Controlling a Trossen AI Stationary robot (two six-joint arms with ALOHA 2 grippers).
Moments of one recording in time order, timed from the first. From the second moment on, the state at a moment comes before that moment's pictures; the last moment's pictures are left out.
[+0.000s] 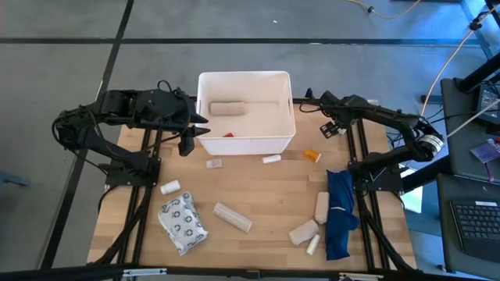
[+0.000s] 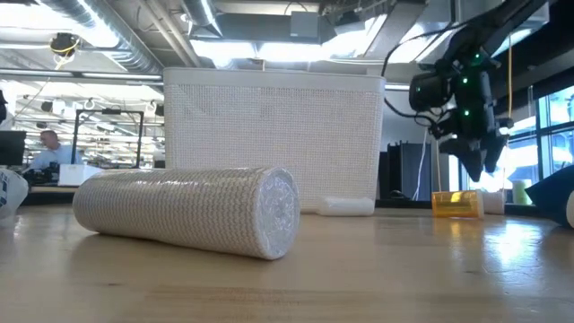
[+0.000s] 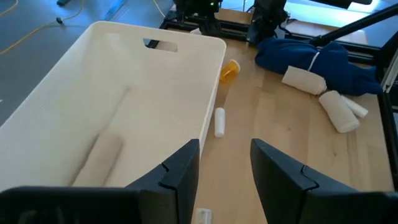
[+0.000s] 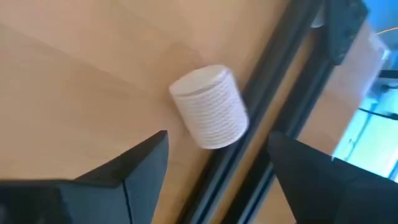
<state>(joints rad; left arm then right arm) 0.01 1.19 1.68 -1.13 -0.23 -0.21 -0.83 1.37 0.82 -0.97 0.42 0.20</state>
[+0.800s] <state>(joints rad) 0.01 1.19 1.68 -1.13 -0.23 -0.21 -0.82 1.65 0.82 -0.91 0.53 0.25</state>
